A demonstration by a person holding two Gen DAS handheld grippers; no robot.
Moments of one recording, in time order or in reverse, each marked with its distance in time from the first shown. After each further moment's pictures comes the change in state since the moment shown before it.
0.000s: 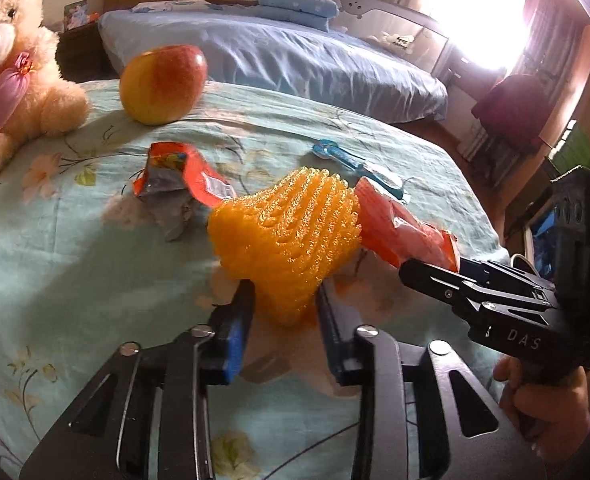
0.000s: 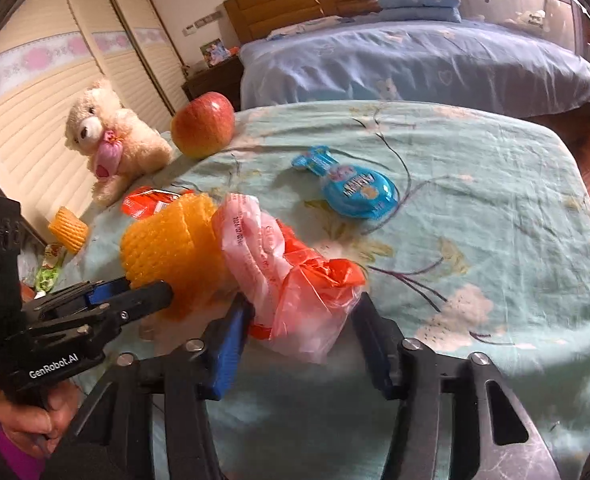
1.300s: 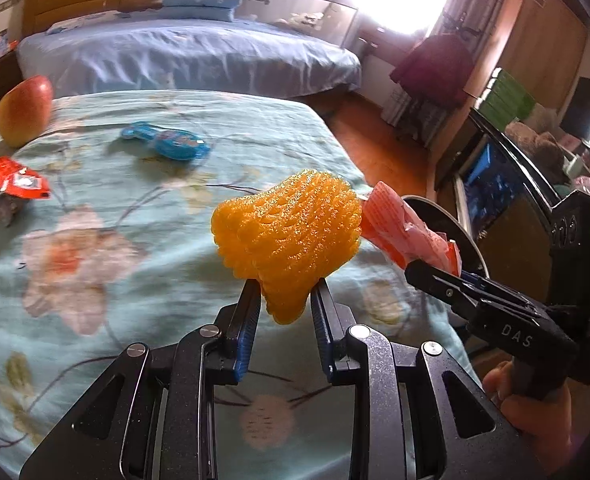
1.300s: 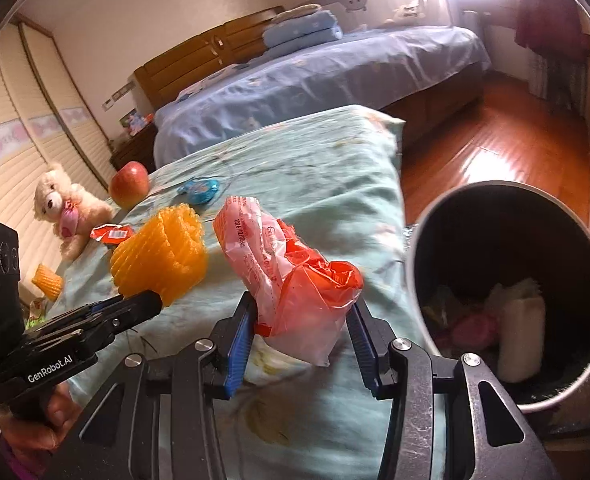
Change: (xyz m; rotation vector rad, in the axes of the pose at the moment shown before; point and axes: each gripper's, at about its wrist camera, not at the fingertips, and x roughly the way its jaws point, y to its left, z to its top) left arm -0.012 -0.138 -0.037 0.175 0.040 -0.216; right arm -0.132 -0.079 -0.092 0.283 -0.166 -0.208
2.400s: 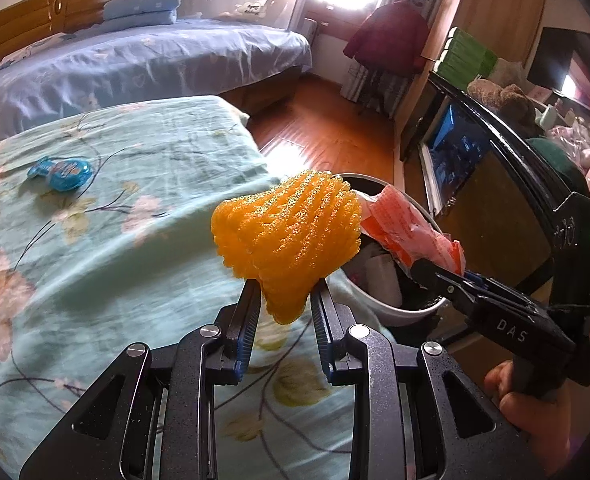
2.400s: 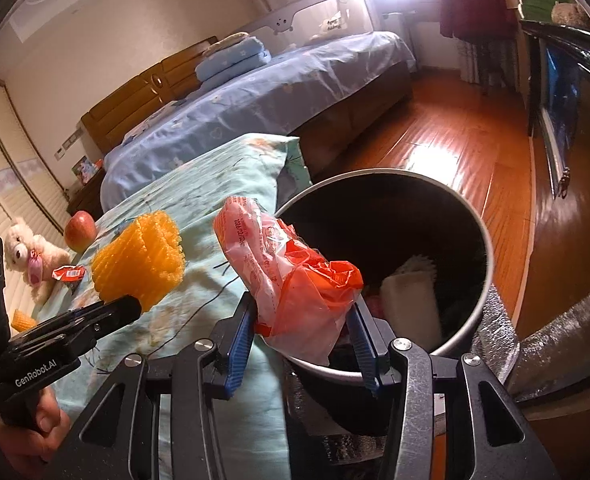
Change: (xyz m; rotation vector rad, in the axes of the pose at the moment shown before) left arm 0.029 -0.090 0.005 0.151 0.039 -0.065; right arm -0.053 -0.084 -0.020 0.158 -0.084 -0.140
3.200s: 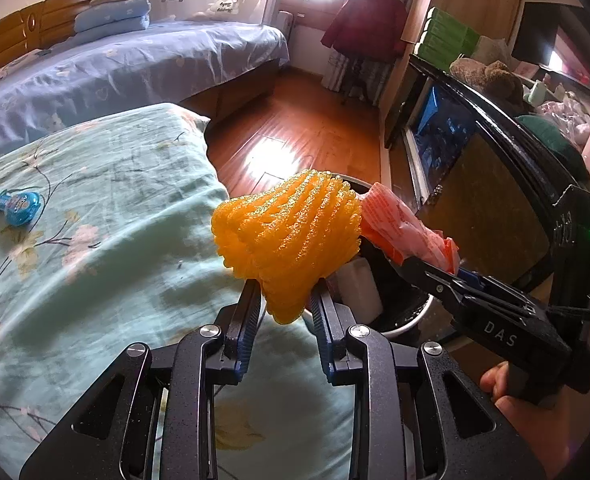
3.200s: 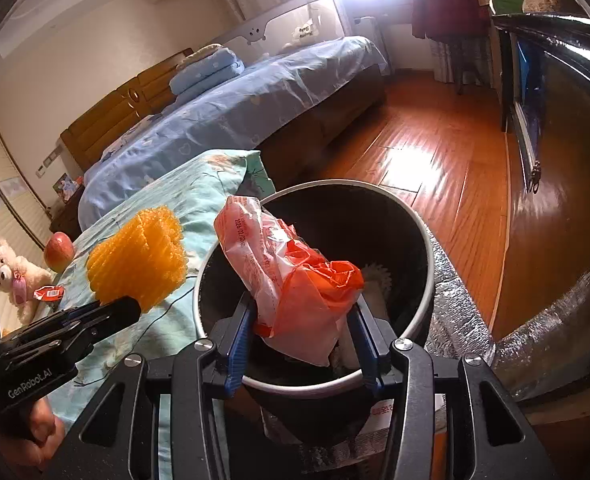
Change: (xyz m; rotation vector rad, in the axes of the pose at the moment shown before) left arm 0.028 -0.045 0.017 0.076 0.025 -0.018; right arm -0.003 -0.036 0.009 0.053 -0.029 -0.065
